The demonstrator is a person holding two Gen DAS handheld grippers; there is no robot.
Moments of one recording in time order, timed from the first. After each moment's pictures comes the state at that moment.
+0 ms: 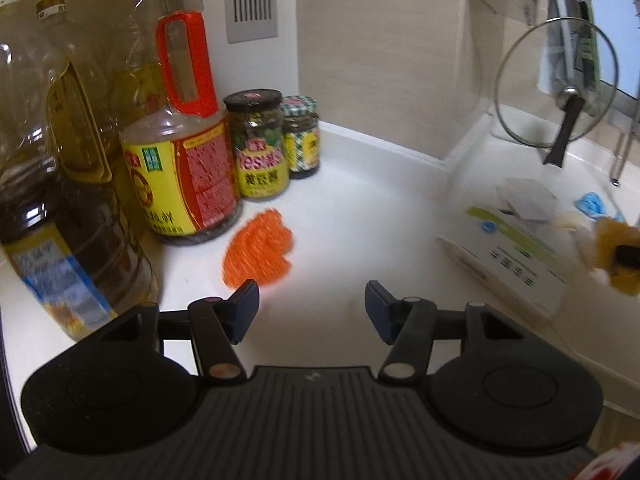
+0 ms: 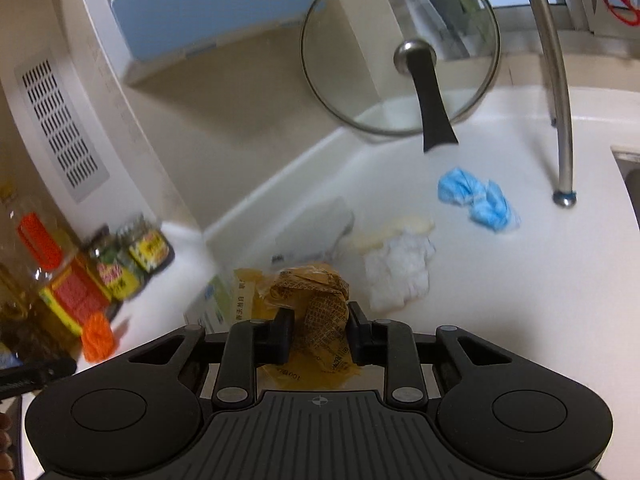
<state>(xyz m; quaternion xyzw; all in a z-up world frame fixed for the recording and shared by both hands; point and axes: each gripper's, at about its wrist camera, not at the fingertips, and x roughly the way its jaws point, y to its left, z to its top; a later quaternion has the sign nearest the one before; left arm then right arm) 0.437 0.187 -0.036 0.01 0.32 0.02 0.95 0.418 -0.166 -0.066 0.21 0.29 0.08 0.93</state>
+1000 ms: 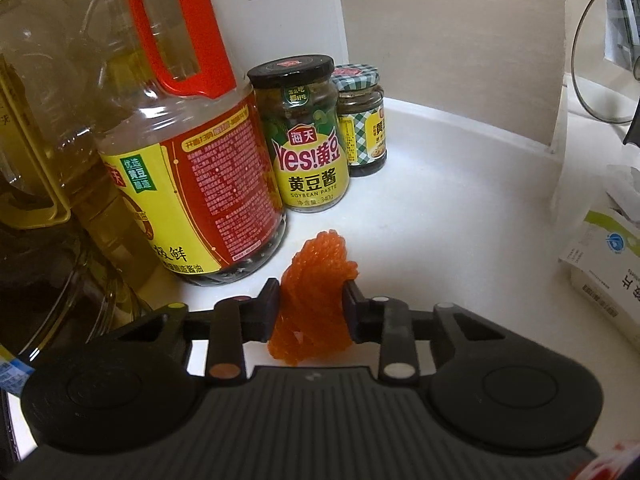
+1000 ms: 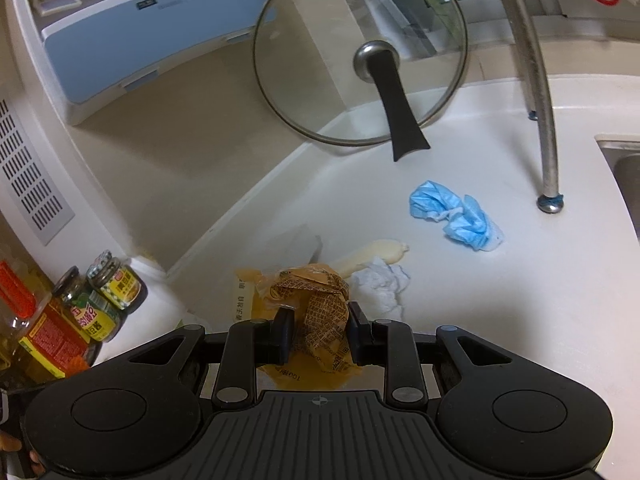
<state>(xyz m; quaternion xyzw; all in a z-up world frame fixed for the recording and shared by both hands) 0.522 0.207 -0.078 0.06 0.35 0.08 0.93 0.445 -0.196 -0.073 0.25 0.29 0.04 0.92</state>
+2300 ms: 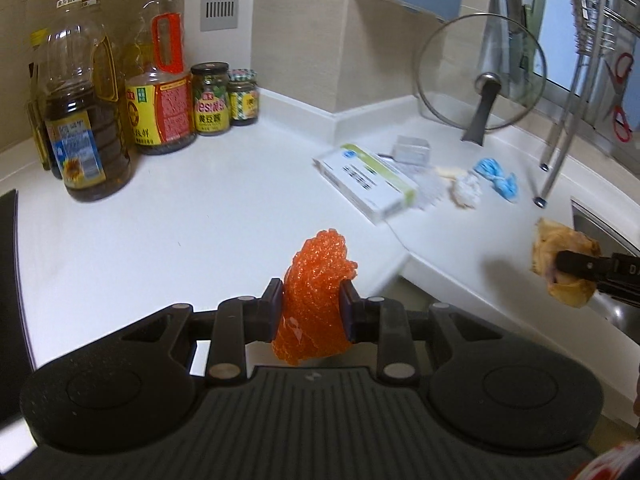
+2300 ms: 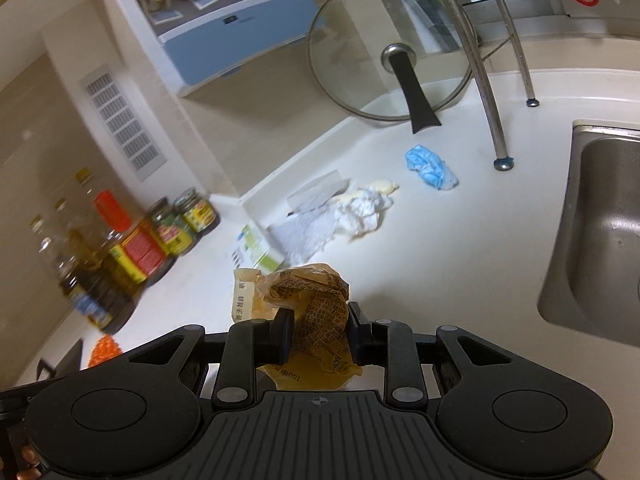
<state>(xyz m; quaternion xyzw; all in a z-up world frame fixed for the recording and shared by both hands) 0.252 0.054 -0.021 -0.05 0.34 0.01 0.94 0.274 -0.253 -0.049 0.22 0.31 0.17 0.91</state>
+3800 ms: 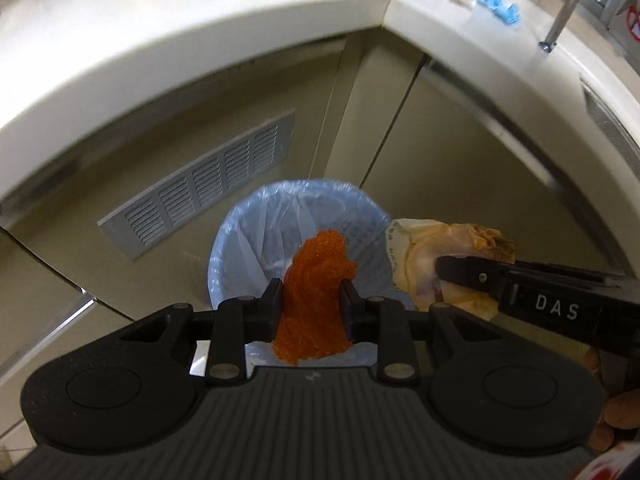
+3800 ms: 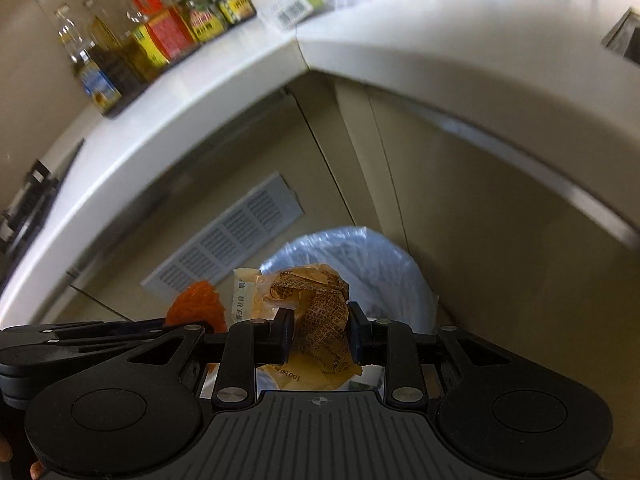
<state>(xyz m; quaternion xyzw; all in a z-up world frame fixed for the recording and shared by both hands) 0.177 0.013 -0.177 -0.10 0.50 0.01 0.86 0.201 -0.184 -0.186 0.11 0.47 0.24 0.84</state>
